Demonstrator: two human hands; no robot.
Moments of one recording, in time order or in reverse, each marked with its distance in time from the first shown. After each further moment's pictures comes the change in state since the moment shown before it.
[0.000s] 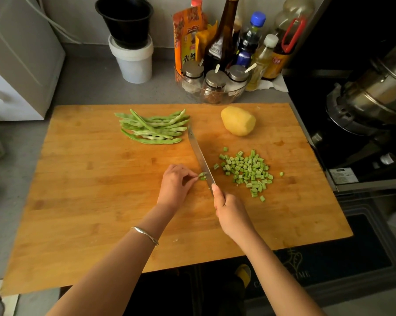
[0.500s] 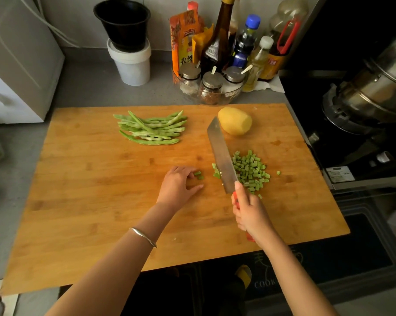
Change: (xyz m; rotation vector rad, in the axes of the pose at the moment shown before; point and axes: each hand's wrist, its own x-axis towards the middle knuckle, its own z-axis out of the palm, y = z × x) left_hand -0.001 0.008 -0.002 0.107 -0.132 0.003; right_hand -0.004 0.028 -0.032 0.345 0.016 0.032
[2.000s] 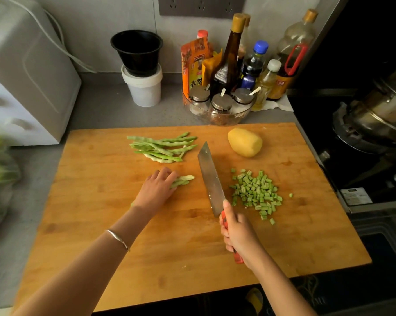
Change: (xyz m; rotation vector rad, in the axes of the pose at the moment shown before) left_hand 0.031 -0.051 -0.063 0.495 -0.172 0.071; right_hand 0.012 -0.020 0.042 0.141 -0.121 0.106
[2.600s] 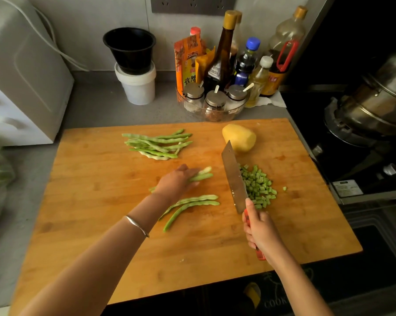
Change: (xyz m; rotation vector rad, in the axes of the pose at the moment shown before) left_hand 0.022 0.046 -0.014 -0.246 -0.209 0.027; right_hand -0.007 0.017 -0.046 -0.037 0.174 -0.013
